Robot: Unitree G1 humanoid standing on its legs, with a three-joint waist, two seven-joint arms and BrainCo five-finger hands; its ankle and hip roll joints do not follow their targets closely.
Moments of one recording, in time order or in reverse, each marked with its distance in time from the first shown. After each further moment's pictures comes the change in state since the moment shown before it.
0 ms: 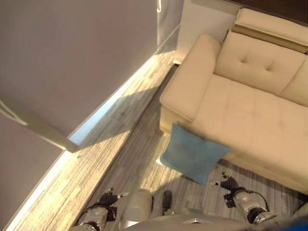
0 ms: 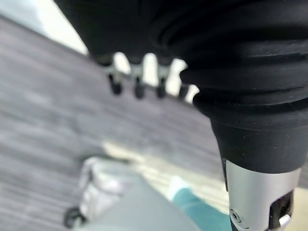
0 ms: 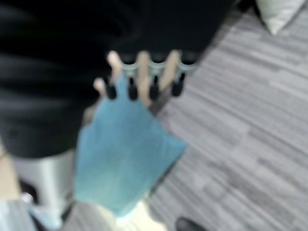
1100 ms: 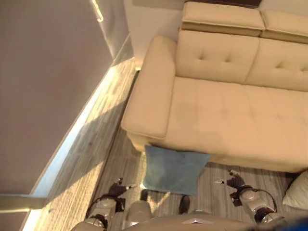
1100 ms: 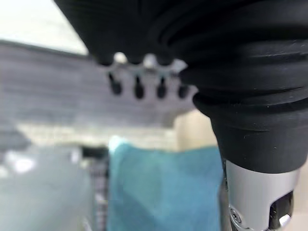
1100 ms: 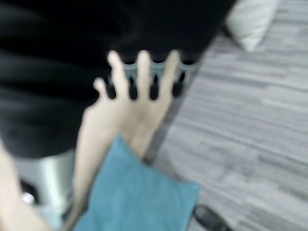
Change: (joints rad) left arm -0.029 -0.035 -0.028 -0.040 -0.006 -0.017 0.009; right arm 0.003 -0.079 -0.005 -0.067 -0.002 0.000 -0.022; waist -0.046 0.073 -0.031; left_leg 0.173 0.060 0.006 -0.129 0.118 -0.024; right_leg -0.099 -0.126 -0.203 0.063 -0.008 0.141
